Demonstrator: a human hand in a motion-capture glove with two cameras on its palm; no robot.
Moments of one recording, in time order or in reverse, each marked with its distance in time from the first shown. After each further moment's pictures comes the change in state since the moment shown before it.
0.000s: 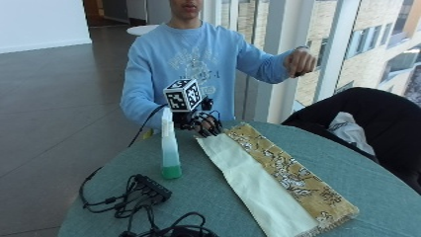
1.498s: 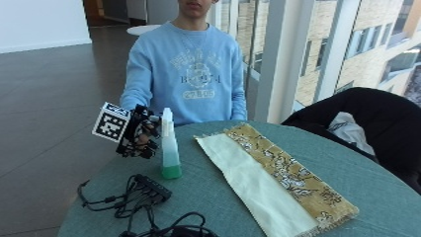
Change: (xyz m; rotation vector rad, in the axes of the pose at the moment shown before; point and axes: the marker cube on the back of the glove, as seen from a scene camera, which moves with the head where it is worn) arm 0.149 0.081 -0.039 0.438 -0.686 0.686
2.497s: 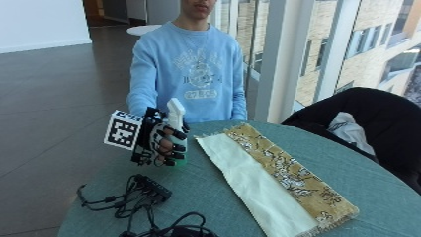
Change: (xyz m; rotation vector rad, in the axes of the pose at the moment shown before) arm -0.021 -0.068 0.038 0.080 -0.109 -0.069
